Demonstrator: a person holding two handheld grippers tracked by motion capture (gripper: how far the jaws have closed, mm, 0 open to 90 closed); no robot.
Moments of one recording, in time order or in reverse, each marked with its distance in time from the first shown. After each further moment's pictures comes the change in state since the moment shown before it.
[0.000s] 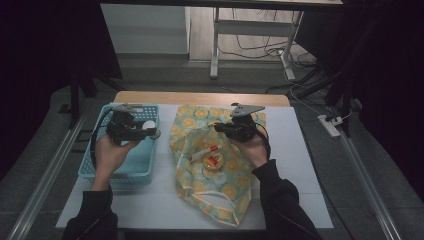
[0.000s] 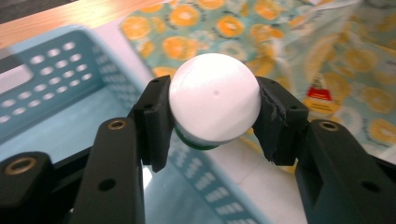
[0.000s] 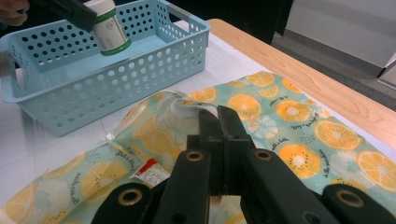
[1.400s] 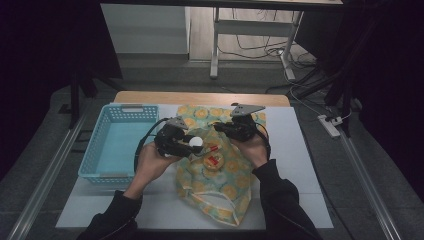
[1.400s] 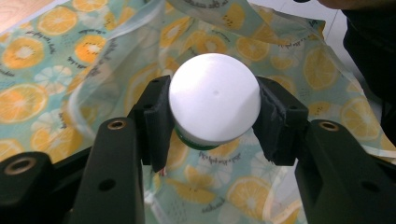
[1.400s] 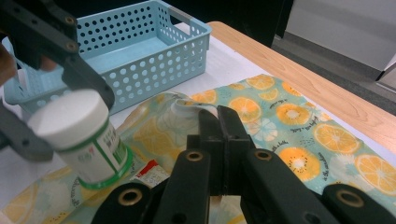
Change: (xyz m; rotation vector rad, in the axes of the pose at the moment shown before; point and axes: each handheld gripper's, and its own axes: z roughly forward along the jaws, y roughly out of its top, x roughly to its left) left arm -0.104 0.034 0.065 0.057 -0.226 0.234; right arm 0.001 0.002 -0.001 -0.005 0.000 -0.009
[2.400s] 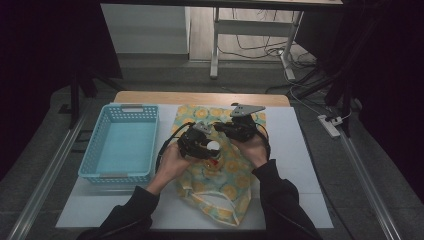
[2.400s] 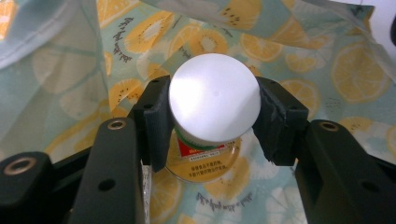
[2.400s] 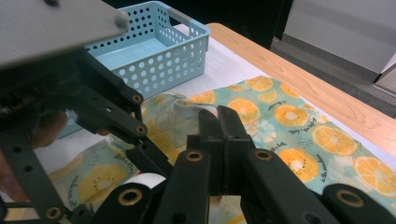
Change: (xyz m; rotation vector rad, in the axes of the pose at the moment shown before) left arm -0.002 0.014 0.066 0.057 0.001 0.038; right arm 0.001 -0.001 0.000 -0.007 -0.006 -0.007
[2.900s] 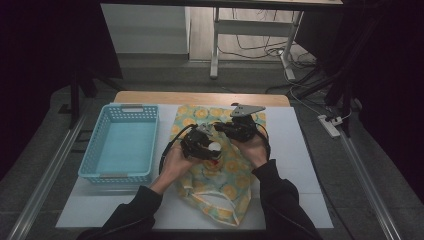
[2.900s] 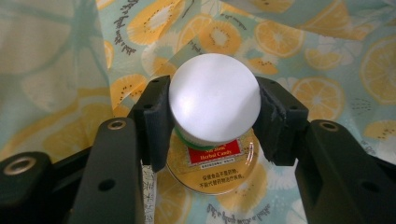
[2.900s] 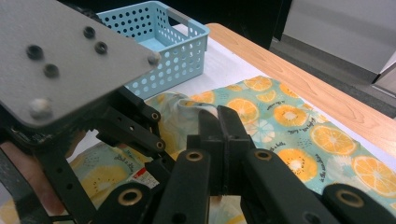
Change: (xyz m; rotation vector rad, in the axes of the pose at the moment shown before) left arm 0.006 -0.005 0.020 0.013 0.012 -0.016; right arm -0.001 -0.001 0.000 -0.001 -0.003 -0.001
